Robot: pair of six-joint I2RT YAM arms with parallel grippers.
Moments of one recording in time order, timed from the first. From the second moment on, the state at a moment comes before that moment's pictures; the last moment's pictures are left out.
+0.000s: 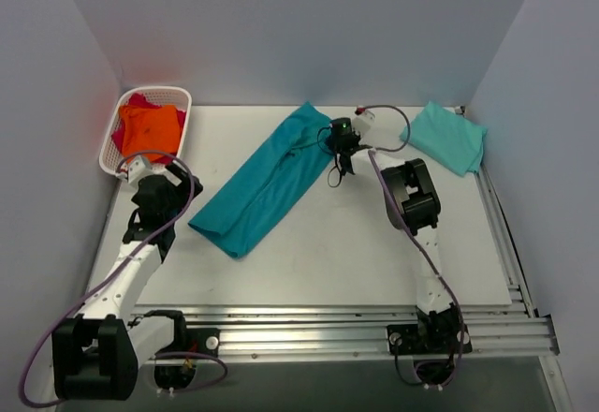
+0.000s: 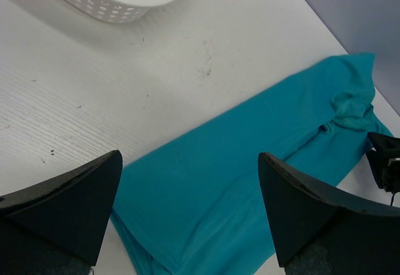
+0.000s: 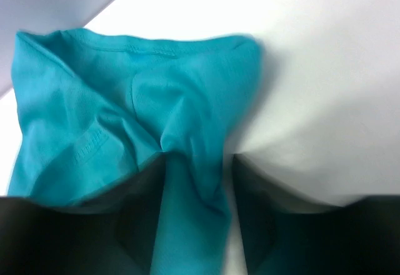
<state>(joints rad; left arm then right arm) -0.05 1.07 0.62 0.02 -0.21 -0.72 0.37 2.36 1.65 0.14 0.44 0.81</state>
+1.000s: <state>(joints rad) -0.06 1.06 0.61 0.03 -0.21 -0.72 1.07 1.77 0.87 0.19 0.46 0.95</state>
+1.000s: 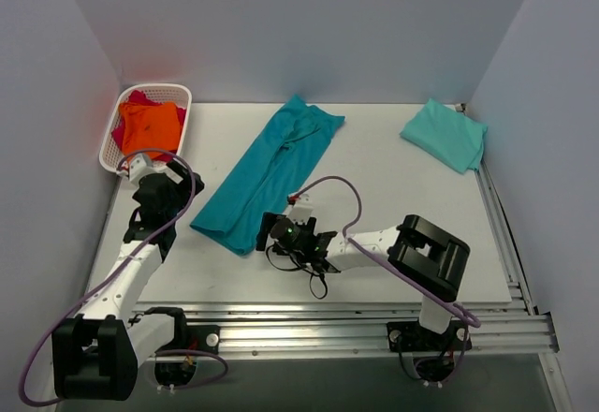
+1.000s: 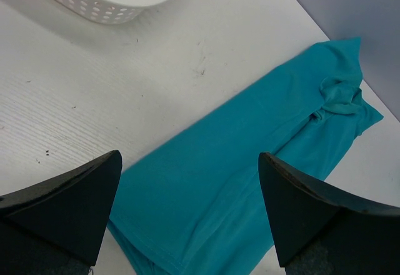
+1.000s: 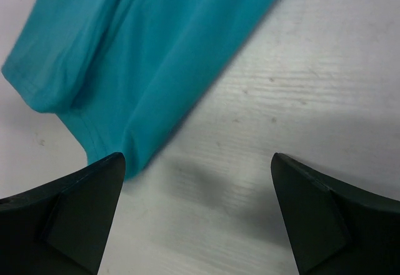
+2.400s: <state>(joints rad) -0.11 1.05 0.59 0.02 -0.23 -0.72 0.81 1.15 0.53 -0.19 0.62 1.09</state>
